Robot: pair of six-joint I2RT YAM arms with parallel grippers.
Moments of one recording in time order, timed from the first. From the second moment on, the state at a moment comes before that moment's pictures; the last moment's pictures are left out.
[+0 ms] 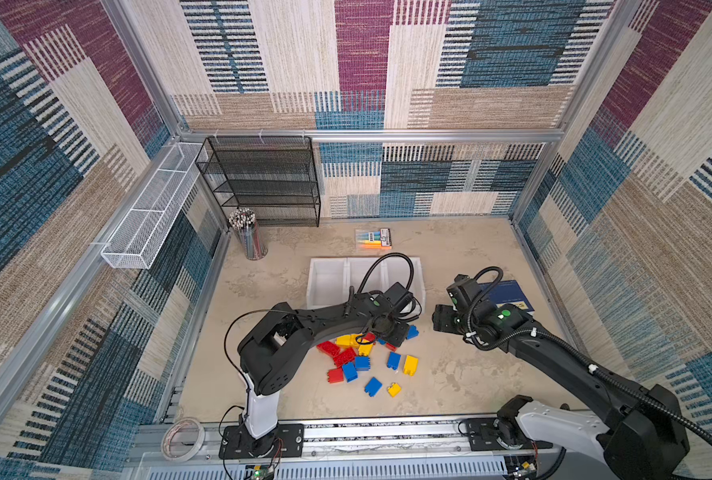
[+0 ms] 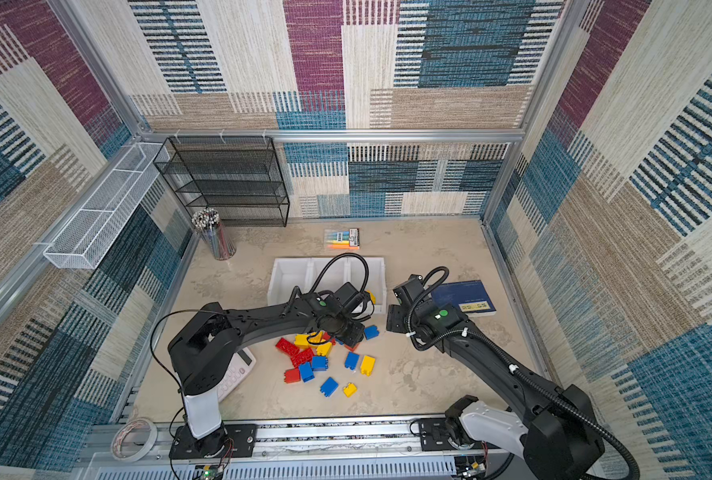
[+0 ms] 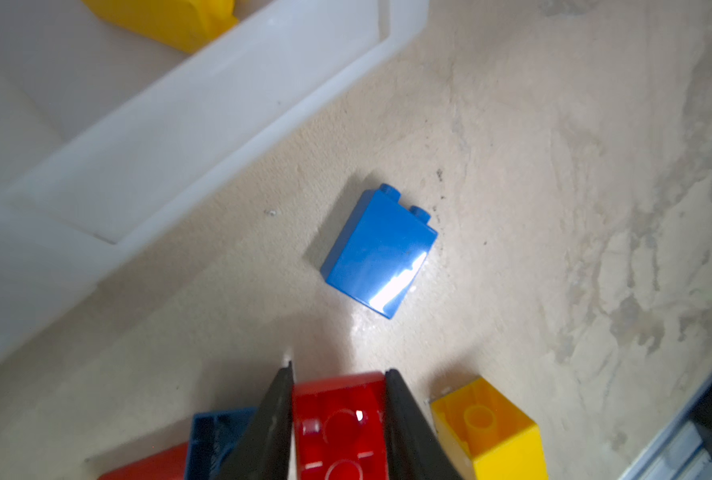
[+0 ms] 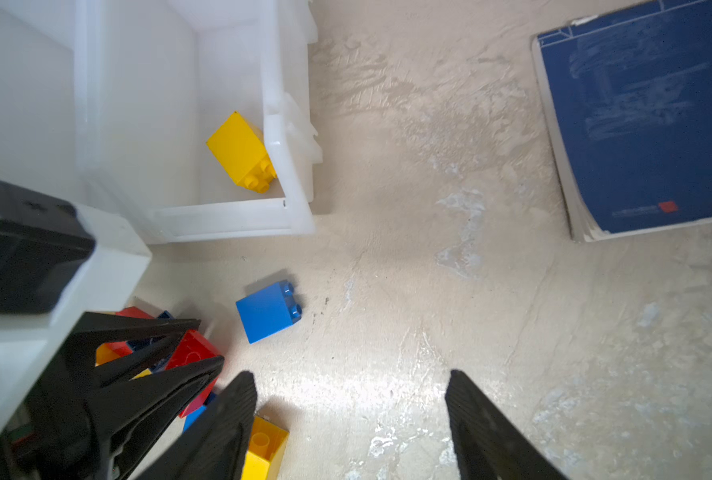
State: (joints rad) left arm -0.92 1.89 1.29 -0.53 0.11 -0.30; right arm 0.54 1.13 0.81 -0.71 0.14 0.62
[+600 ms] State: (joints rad) left arm -0.62 1.85 1.50 -0.55 0.12 -0.23; right arm 0.53 1.12 0.88 -0.74 0.16 0.61
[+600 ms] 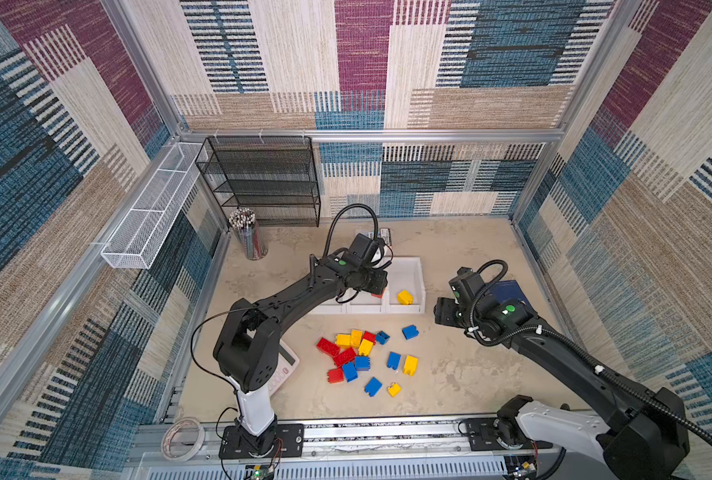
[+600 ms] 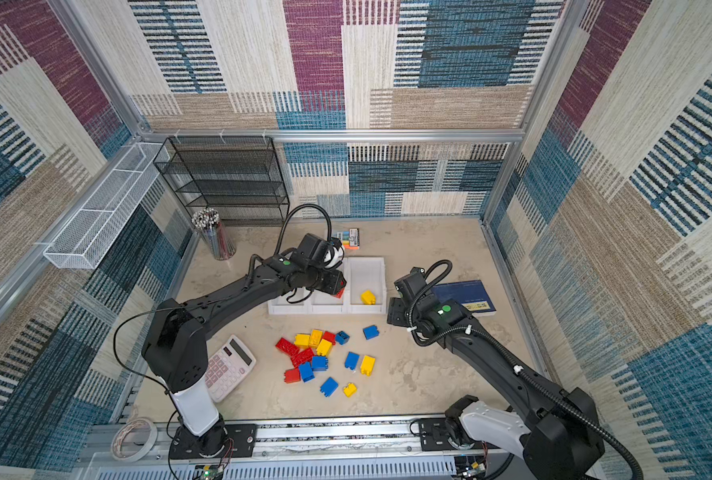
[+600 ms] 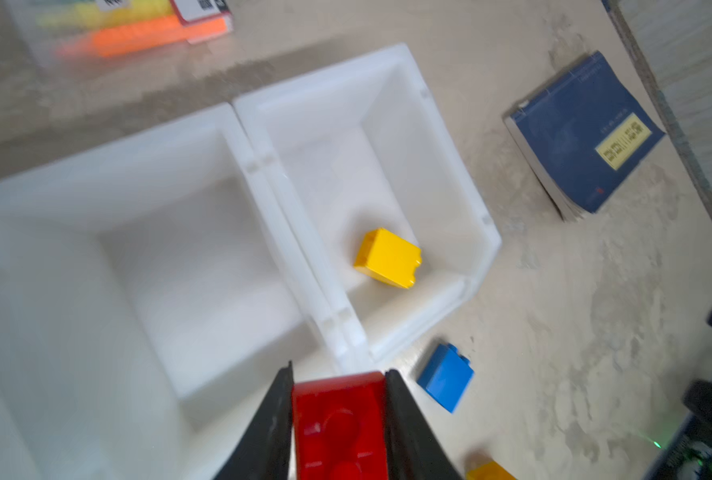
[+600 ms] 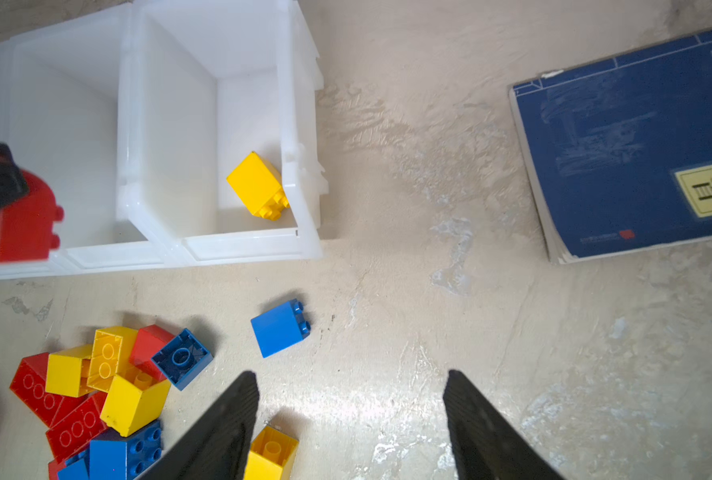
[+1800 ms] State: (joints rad) left arm -0.57 1.44 1.01 -0.59 0.11 -0.26; right arm 0.53 1.05 0.81 -0.77 0.15 0.64
